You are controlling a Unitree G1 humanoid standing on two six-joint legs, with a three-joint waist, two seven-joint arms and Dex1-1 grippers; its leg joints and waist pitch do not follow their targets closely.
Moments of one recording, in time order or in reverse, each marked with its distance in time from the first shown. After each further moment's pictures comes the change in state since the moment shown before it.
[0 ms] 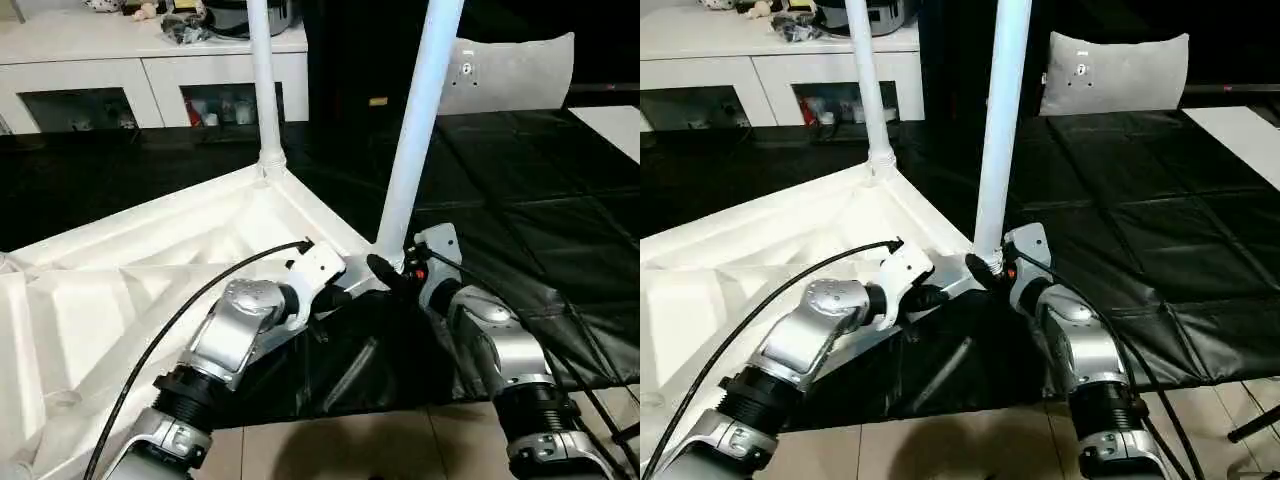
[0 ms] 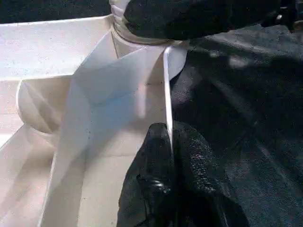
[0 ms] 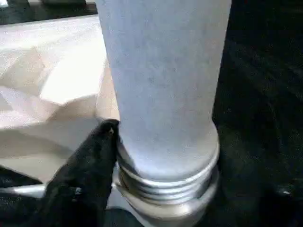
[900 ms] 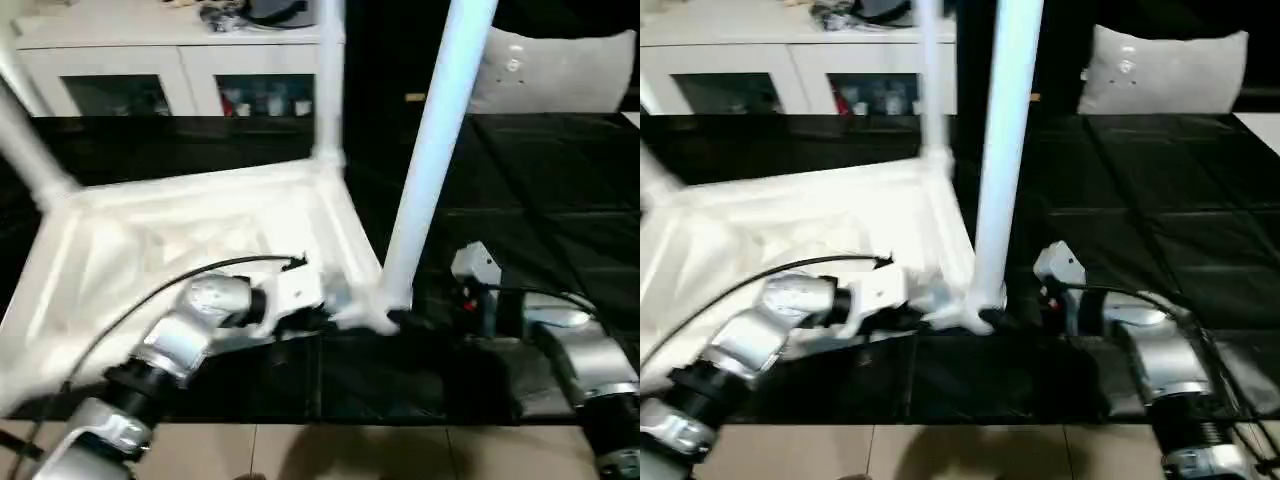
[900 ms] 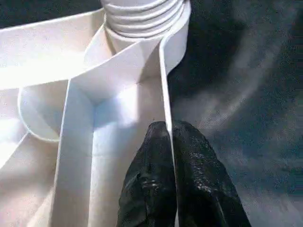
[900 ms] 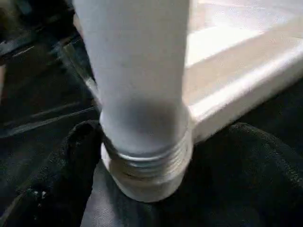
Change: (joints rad) left arm -0.023 0.301 -0.123 0.041 -0.051 -0.409 -0.430; right arm 0.072 -0.373 0.119 -0.089 0.085 -0.105 0.682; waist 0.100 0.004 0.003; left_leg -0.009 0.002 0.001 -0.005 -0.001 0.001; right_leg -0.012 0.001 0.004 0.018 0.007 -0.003
